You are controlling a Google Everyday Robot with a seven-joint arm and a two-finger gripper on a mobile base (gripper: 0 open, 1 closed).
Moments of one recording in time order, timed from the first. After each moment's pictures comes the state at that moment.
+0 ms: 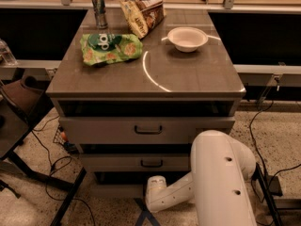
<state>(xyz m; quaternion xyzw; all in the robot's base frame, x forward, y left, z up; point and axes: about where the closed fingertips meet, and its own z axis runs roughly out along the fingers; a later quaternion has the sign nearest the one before) 0.475 -0.020 0.154 -0.76 0.65 -0.03 0.07</state>
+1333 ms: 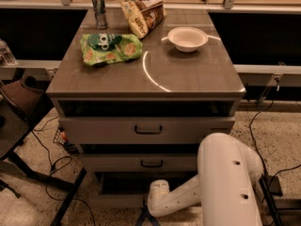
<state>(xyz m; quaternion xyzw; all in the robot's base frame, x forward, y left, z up) 0.458 -0.026 0.153 -0.75 0.65 -0.02 0.08</state>
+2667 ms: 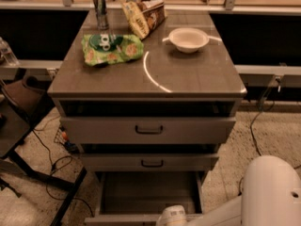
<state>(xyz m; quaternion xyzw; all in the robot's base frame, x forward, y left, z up) 0.372 -0.043 0.175 -0.74 0.66 0.01 0.14</state>
